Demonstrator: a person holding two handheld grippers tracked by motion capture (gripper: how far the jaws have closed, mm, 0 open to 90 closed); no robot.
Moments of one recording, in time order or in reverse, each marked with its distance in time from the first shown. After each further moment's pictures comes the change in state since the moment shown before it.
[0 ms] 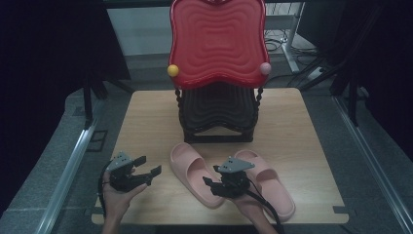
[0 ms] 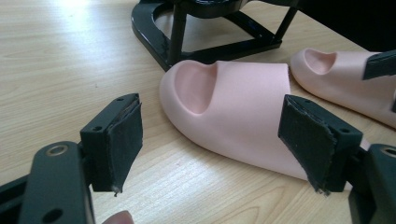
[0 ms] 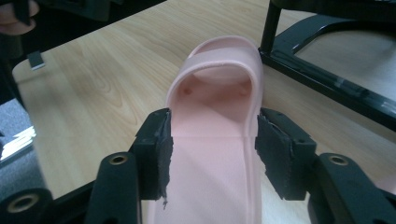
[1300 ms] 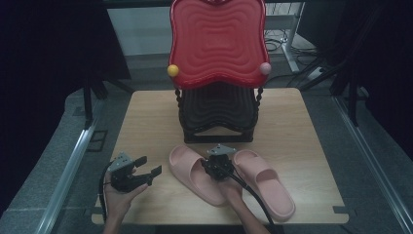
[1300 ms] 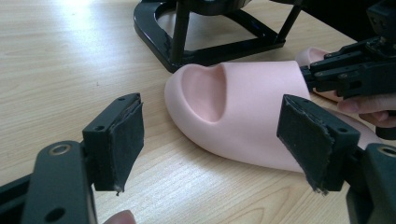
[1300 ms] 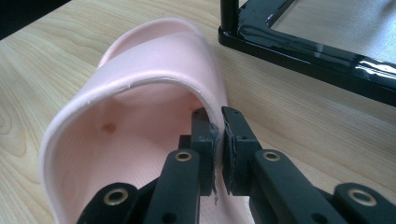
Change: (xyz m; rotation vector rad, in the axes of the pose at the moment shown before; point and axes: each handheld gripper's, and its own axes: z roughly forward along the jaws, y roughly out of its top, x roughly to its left) left arm 0.001 -0.005 0.006 0.004 0.008 -0.003; right arm -0.028 -0.004 0.078 0.046 -0.106 0.153
